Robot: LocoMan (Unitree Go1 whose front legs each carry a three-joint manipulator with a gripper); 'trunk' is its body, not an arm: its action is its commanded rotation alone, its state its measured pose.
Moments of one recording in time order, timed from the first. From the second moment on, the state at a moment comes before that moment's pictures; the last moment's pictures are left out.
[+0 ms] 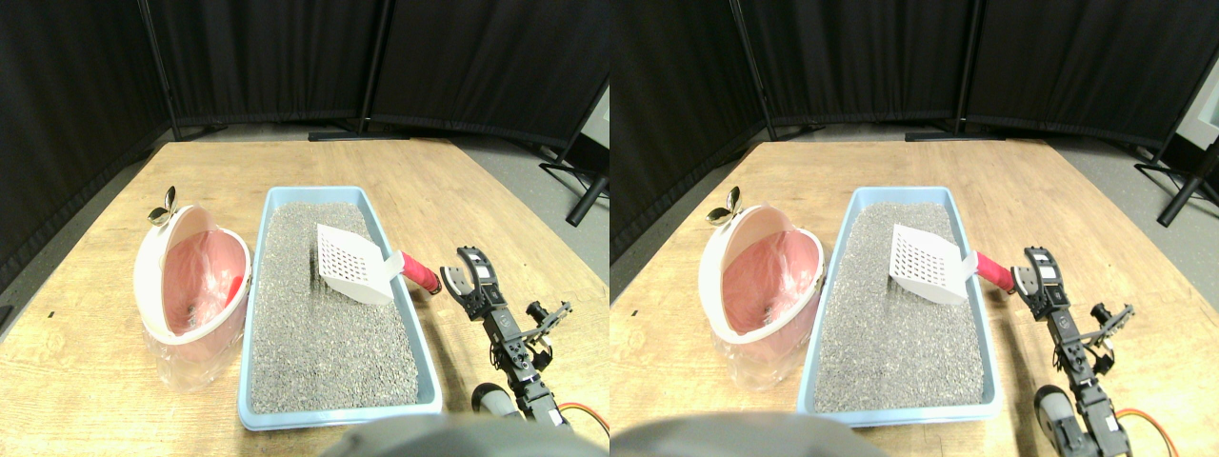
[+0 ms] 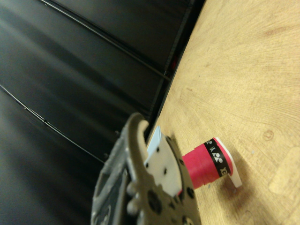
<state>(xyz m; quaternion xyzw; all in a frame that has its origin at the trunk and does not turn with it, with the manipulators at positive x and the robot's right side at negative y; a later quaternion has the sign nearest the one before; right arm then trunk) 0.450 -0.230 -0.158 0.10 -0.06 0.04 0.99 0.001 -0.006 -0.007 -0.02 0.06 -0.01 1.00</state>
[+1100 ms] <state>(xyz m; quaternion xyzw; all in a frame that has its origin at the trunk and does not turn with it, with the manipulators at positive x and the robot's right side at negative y) 0.425 -0.223 -0.144 -0.01 -0.01 0.04 1.00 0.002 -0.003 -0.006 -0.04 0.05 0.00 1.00</state>
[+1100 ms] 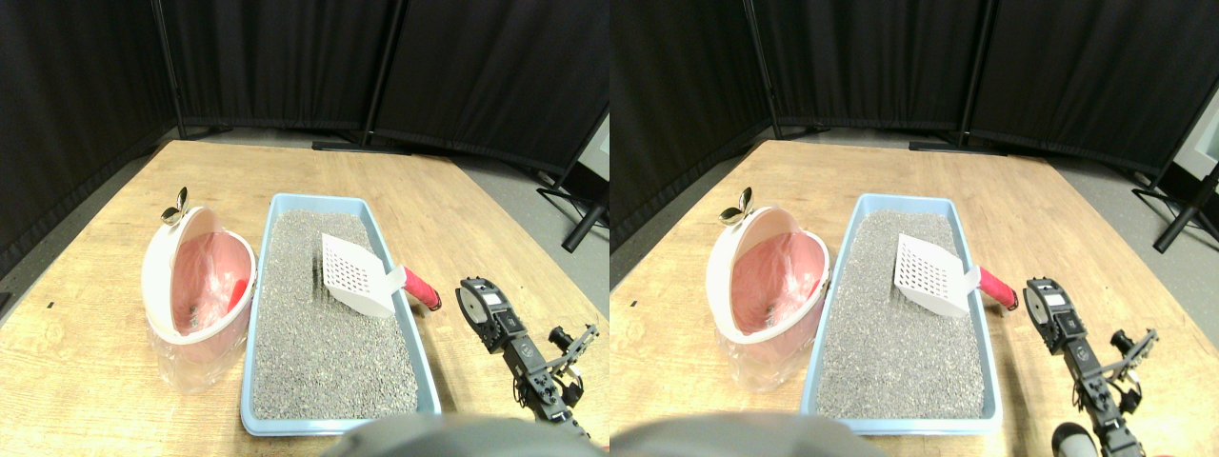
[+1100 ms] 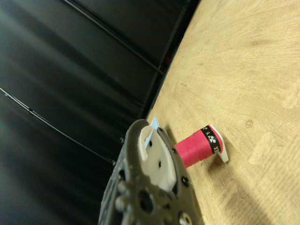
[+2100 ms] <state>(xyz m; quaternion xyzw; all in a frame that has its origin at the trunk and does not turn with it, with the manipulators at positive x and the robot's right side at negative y) 0.422 -0.229 -0.155 0.00 -0.01 0.02 1.00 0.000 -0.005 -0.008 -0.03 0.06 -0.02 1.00</state>
